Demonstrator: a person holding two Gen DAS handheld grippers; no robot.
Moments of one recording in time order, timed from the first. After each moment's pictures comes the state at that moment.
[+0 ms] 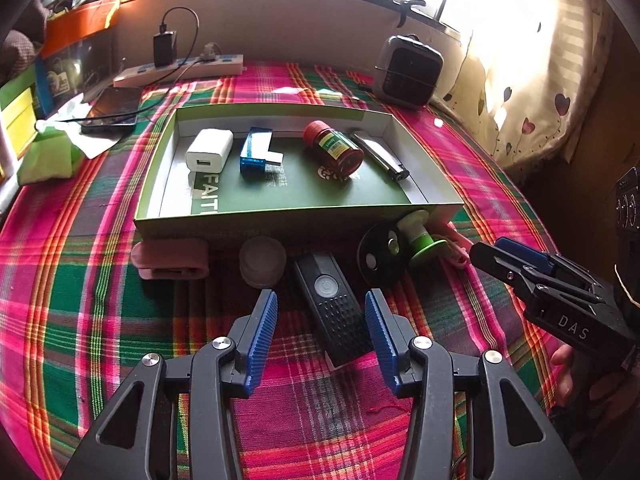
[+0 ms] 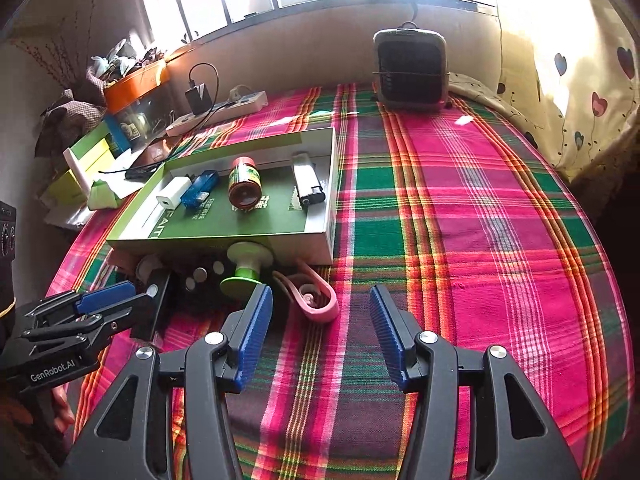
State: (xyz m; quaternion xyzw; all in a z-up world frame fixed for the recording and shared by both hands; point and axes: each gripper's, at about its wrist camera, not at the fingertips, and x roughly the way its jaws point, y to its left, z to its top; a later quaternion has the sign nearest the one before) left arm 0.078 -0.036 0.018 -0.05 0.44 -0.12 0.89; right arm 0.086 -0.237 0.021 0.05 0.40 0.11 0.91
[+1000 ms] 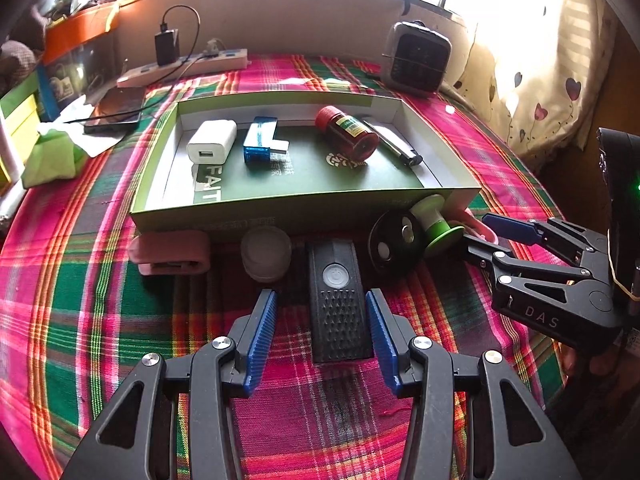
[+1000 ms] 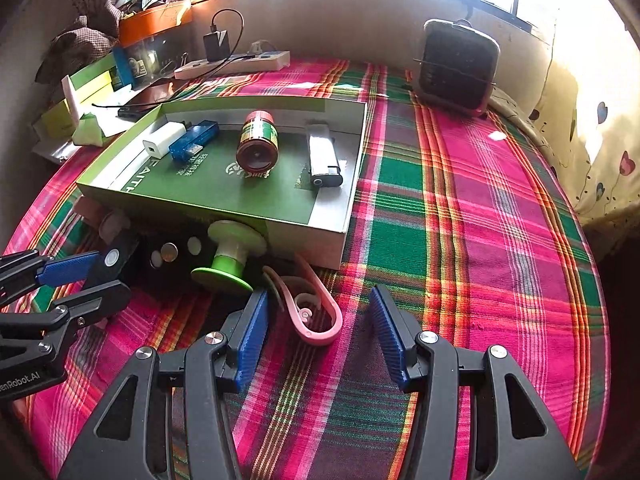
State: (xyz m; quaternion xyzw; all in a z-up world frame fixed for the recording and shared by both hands) left arm 0.082 -0.040 0.006 -0.02 0.45 -0.10 0.89; right arm 0.116 -0.212 0.001 -0.07 0.43 0.13 0.89
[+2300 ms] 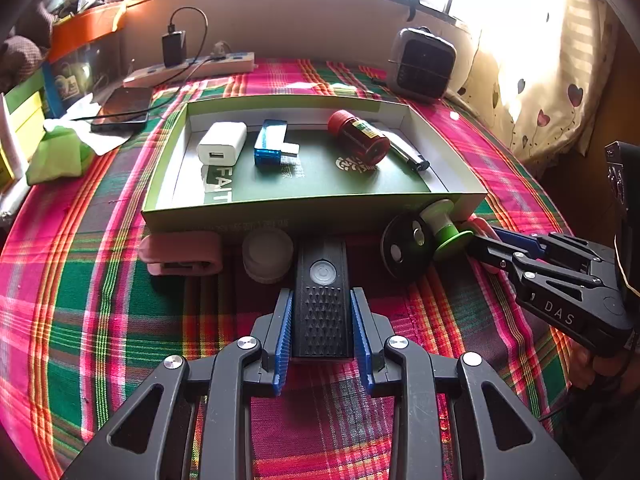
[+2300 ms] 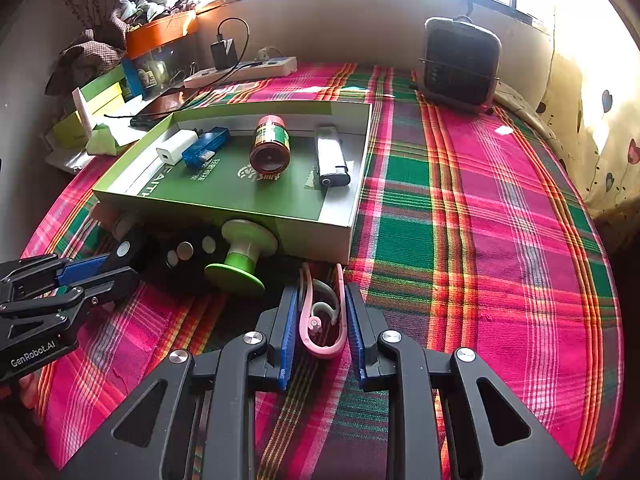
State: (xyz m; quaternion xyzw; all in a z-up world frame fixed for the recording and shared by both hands) left arm 0.081 -0.034 0.006 -0.03 0.44 -0.10 0.89; right arm 0.110 -0.218 0.002 -0.04 0.42 0.16 0.89
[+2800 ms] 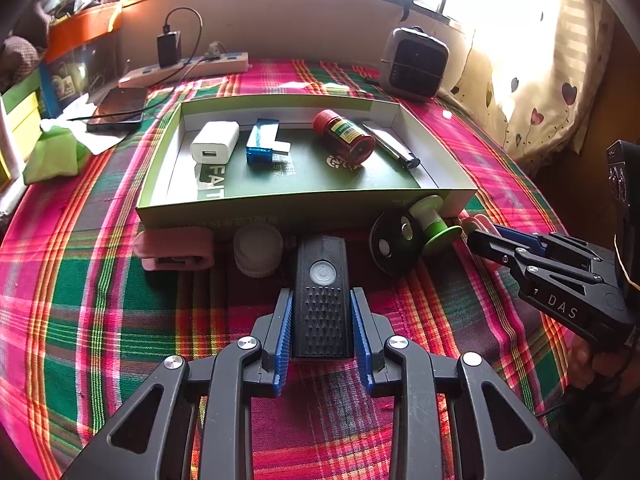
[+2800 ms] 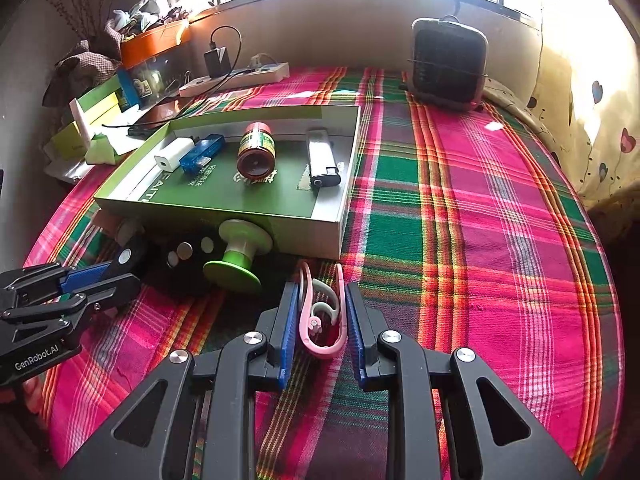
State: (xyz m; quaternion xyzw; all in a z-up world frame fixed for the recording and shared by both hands) left arm 0.075 -0.037 0.009 -0.03 0.44 -0.11 0.89; right arm 0.103 -0.226 0.006 -0.02 0.42 0.15 0.90
